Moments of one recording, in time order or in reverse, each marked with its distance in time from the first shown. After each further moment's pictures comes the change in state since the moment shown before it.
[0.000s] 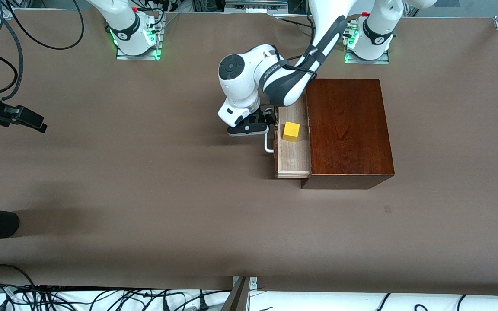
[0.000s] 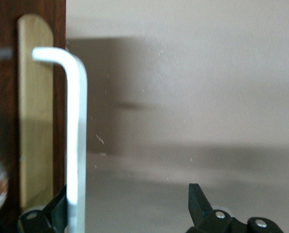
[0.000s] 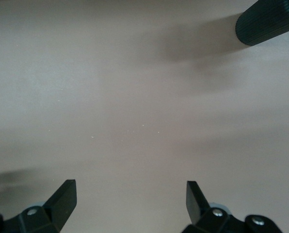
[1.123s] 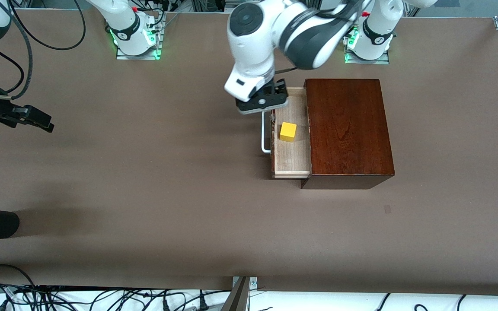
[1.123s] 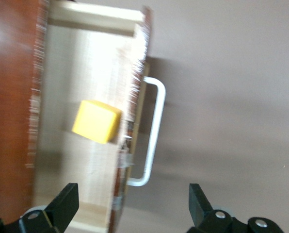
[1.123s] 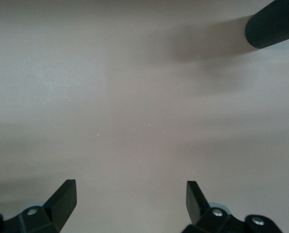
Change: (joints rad) left arm 0.099 -0.249 -0.023 0.070 -0.102 -0.263 -0.011; right arm 0.019 0.001 0.023 0.000 0.003 0.000 -0.003
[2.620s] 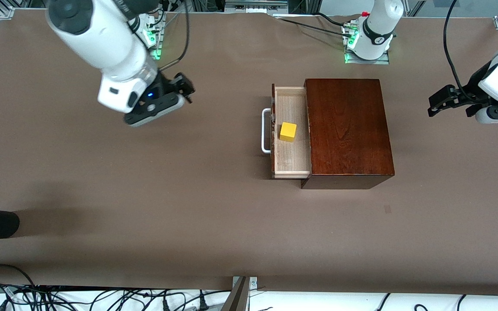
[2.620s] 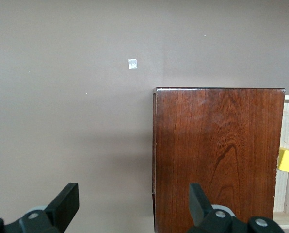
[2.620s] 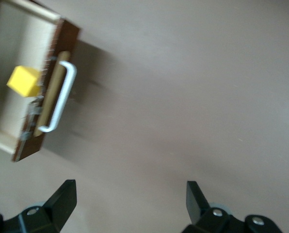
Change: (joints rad) left arm 0.444 -0.380 0.335 -0.172 -0.130 -0.137 0.969; right arm 0.364 0.073 0.176 0.023 0.146 0.078 -0.030
